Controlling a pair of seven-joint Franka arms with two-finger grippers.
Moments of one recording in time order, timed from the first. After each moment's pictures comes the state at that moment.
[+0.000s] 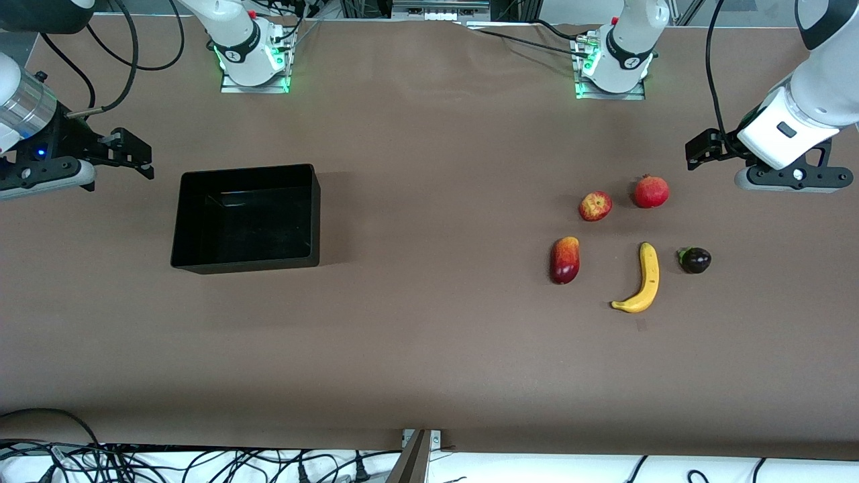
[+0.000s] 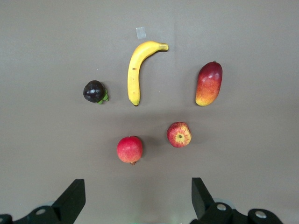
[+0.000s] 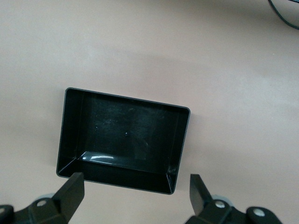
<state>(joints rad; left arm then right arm) 0.04 -0.01 -0.14 -1.69 0.04 1.57 -0.07 0.07 0.01 0.00 -1.66 -0.01 1.70 -0.17</state>
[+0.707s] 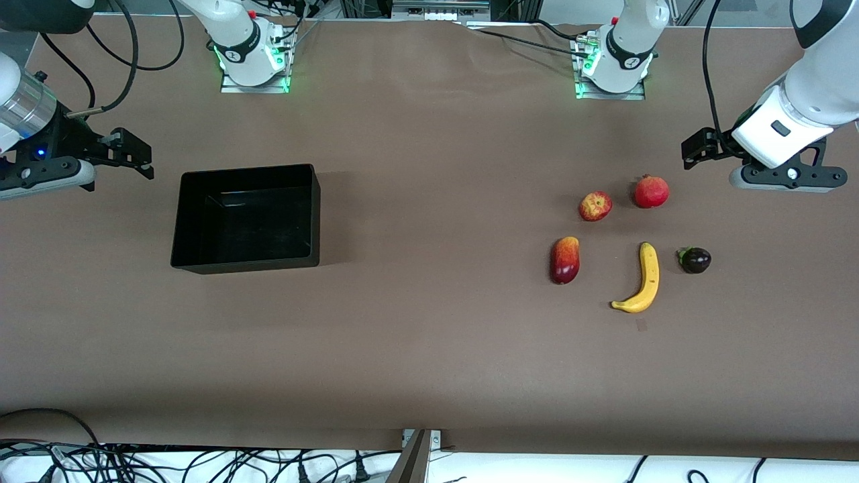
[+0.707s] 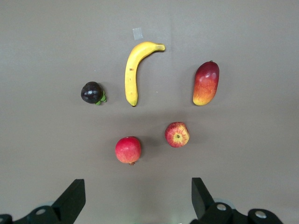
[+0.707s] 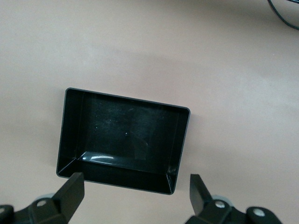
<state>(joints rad) 0.03 -0.01 -0.15 -1.69 0.05 1.57 -0.07 0.07 0.01 0.00 -1.66 -0.01 1.70 -0.17</state>
